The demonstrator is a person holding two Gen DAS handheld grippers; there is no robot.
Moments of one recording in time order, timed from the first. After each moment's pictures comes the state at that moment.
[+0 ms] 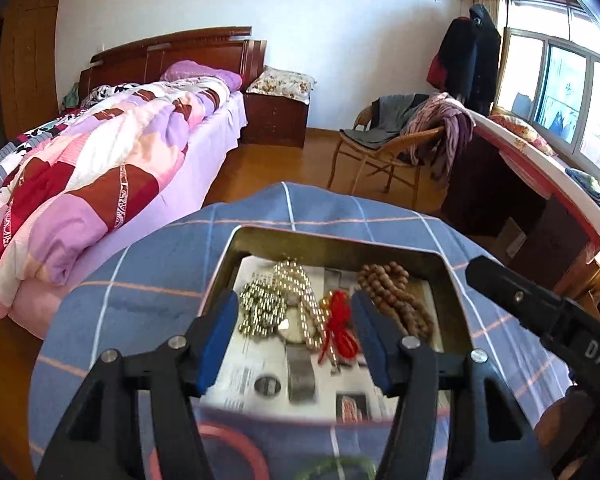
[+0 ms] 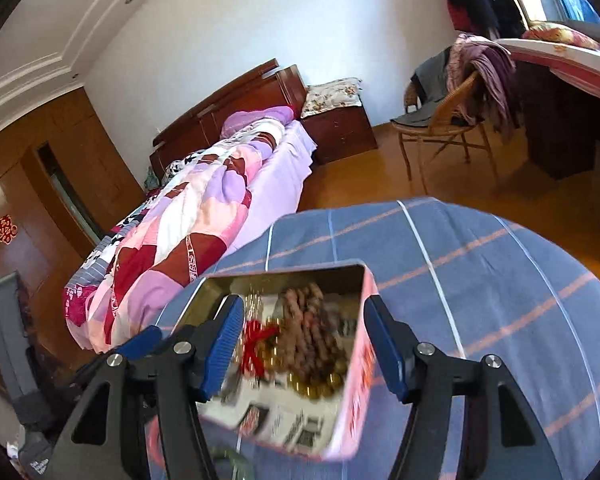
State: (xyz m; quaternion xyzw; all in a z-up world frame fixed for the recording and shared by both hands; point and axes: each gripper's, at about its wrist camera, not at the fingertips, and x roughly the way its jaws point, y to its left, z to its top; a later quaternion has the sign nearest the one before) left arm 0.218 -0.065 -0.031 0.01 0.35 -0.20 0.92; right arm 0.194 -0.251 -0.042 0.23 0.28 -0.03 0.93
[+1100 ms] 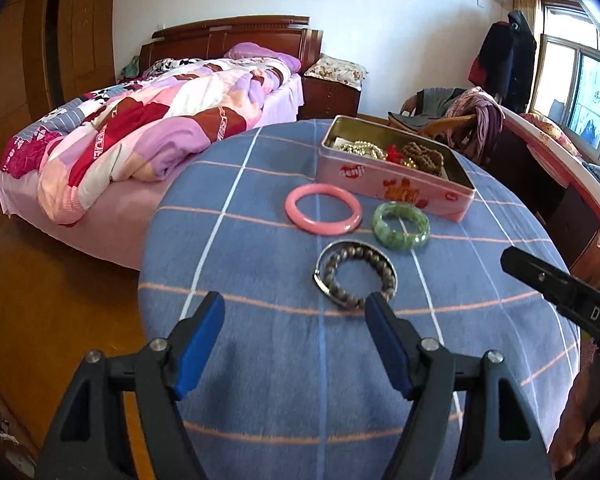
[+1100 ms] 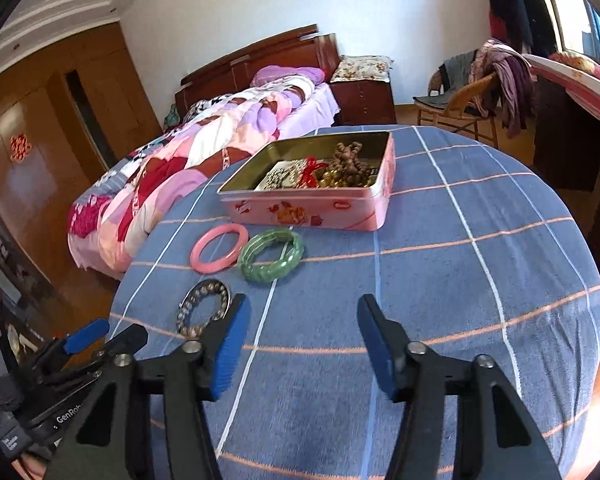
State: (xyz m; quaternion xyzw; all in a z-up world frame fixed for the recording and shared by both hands) left arm 0.062 0.043 -0.067 -0.01 0.38 -0.11 0.92; right arm 0.039 -0.160 -0.062 0.13 0.35 0.01 0.93
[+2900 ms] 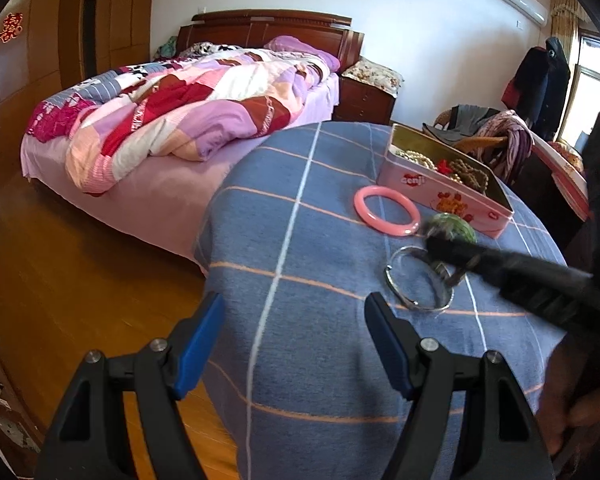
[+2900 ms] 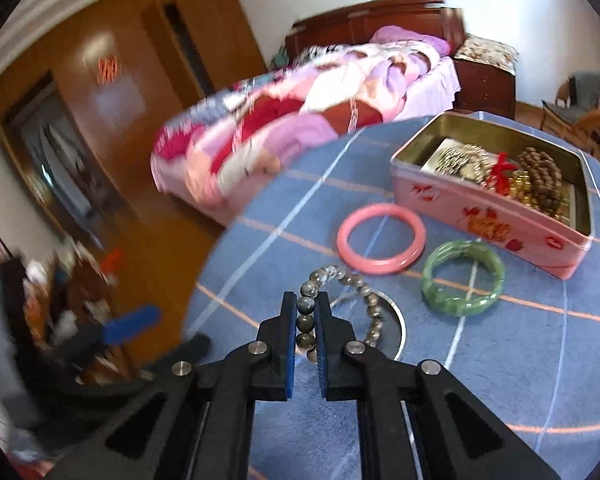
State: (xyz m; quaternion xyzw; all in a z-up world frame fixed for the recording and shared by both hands) left arm 0.064 0.097 -0.073 -0.05 0.39 -0.07 0.92; right arm 0.112 -0.067 -0.062 0.10 0.38 0.22 0.89
